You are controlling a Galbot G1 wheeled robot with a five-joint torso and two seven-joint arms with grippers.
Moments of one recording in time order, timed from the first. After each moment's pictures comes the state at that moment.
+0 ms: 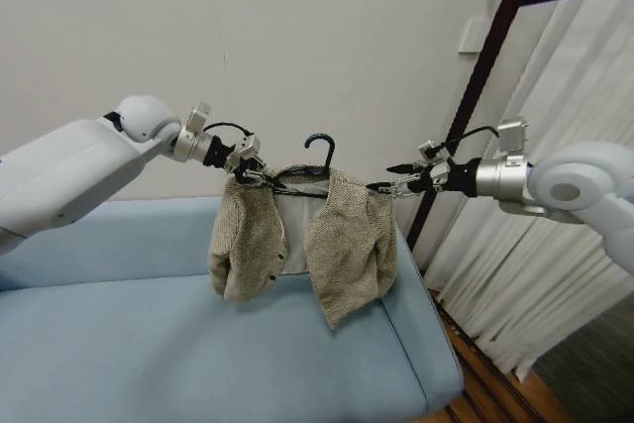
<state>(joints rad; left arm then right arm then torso) -0.68 -0.70 0.83 -1.38 -0.87 0.26 1.18 0.10 0.28 -0.25 1.96 1.45 -0.71 -0.28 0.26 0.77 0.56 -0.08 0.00</state>
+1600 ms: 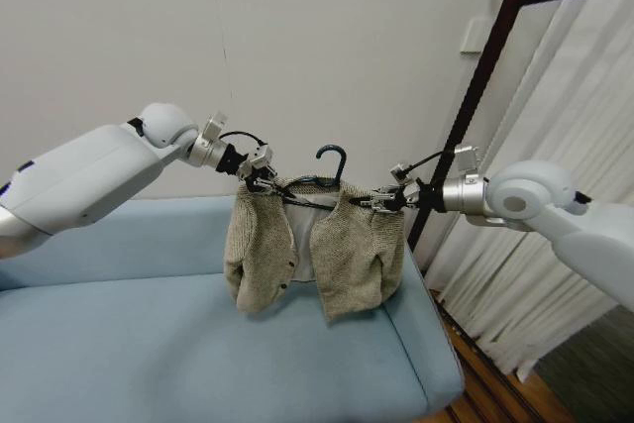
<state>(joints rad) -0.65 -0.76 0.83 -1.35 -0.84 0.21 1.22 0.12 0.34 -0.34 1.94 1.41 -0.70 -0.32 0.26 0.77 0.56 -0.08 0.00</state>
